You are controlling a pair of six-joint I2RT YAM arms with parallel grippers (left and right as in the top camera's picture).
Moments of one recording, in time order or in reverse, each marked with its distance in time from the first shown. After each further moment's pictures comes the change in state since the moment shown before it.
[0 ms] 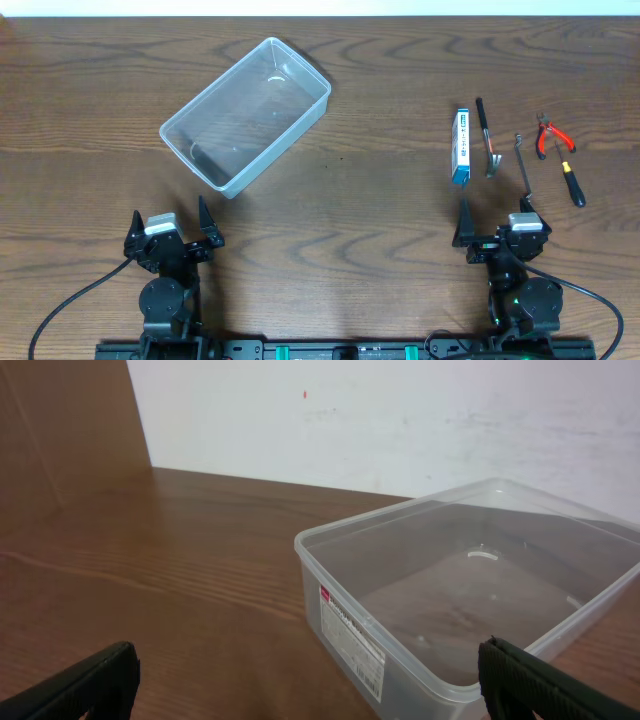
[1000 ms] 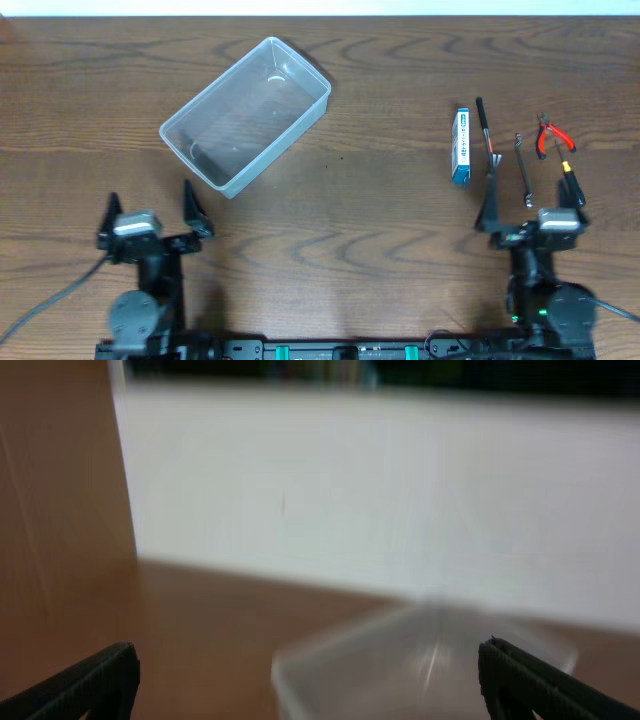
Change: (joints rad) left arm 0.000 0.167 0.341 0.040 0.053 0.001; right arm 0.000 0.206 0.295 0.137 0.073 -0.116
